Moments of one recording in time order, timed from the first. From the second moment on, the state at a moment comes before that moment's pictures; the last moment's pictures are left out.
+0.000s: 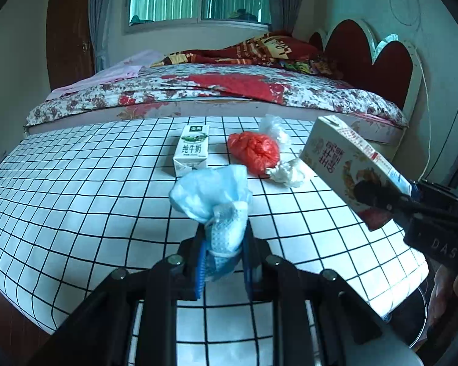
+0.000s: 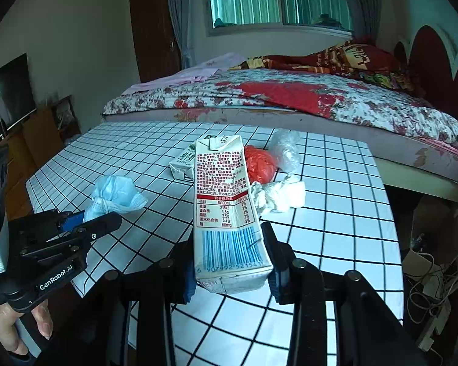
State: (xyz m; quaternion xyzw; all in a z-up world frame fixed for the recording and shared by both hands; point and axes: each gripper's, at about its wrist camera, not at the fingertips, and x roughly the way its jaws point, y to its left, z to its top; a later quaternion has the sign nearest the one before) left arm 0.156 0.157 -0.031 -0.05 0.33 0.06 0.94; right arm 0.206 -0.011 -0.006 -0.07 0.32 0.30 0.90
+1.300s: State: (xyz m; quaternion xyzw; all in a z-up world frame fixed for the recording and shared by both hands) left arm 0.134 -0.123 -0.036 0.02 0.32 -0.22 0.92; right arm 0.109 -0.326 -0.041 0.00 0.35 0.05 0.94
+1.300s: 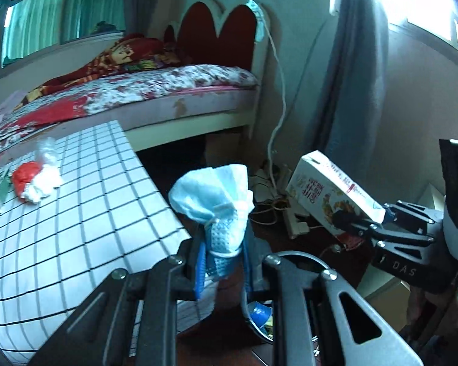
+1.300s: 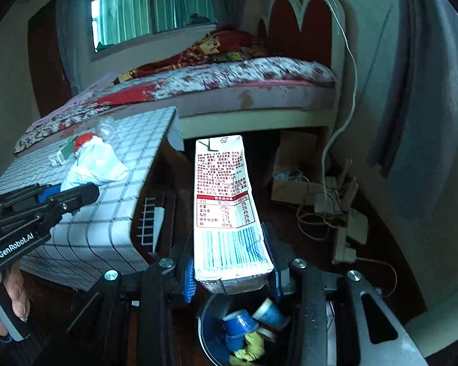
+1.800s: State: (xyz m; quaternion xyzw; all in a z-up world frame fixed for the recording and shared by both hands) left arm 0.128 -0.203 -0.103 0.06 0.40 -0.31 0.86; right arm 0.096 -0.379 -0.117 0.00 0.46 0.04 0.89
